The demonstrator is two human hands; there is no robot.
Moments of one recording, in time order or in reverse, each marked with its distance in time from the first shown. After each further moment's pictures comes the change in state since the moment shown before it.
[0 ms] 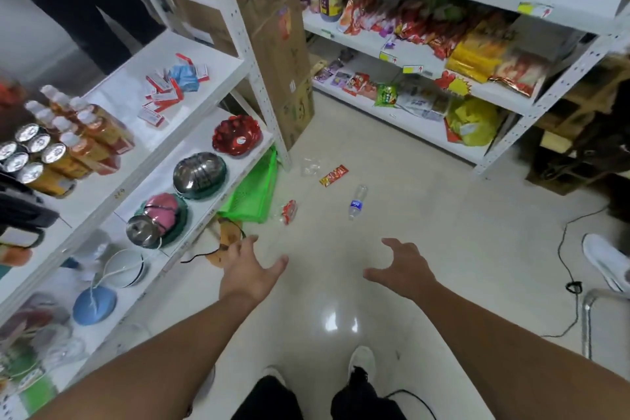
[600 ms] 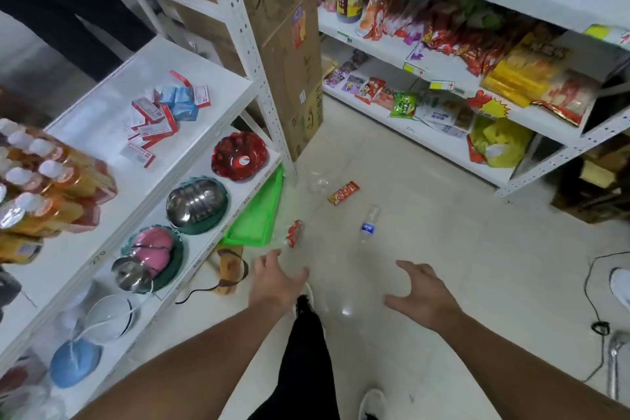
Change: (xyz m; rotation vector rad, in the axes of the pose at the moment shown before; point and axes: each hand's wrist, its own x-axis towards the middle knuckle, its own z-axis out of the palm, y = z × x) left_hand 0.186 0.052 0.010 -0.040 -0.144 -0.117; right_hand 0.137 -0.079 -0.028 -0.057 -0.095 0.018
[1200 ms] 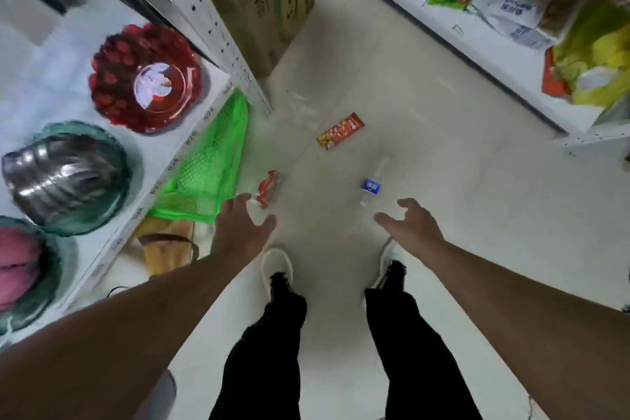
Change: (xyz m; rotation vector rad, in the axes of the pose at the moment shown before) left_hand 0.356 -0.036 0.155 0.121 -0.053 -0.097; right_hand 0.403 0.003 0.053 0.167 -0.051 0.301
